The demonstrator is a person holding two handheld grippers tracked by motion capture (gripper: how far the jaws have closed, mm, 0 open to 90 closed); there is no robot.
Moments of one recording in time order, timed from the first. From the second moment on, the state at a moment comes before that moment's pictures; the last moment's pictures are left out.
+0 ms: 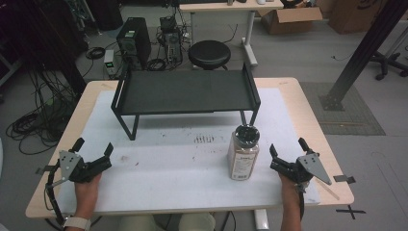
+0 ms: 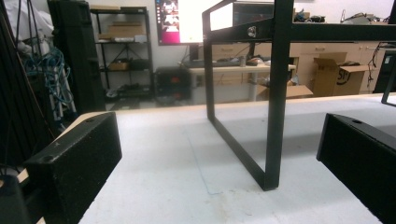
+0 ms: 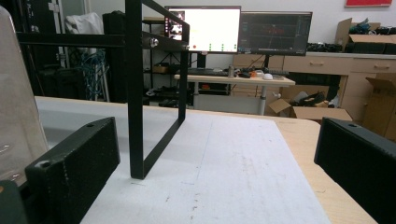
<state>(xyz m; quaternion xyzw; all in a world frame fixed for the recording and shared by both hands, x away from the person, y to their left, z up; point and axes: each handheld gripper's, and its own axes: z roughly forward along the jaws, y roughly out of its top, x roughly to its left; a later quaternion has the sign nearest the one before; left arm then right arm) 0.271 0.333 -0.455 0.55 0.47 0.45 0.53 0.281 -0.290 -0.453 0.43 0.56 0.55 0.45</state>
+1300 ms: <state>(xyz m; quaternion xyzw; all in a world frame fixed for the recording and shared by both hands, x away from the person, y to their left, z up) 0.271 0.333 -0.455 0.55 0.47 0.45 0.53 0.276 -0.298 -0.440 0.46 0.54 0.54 0.45</state>
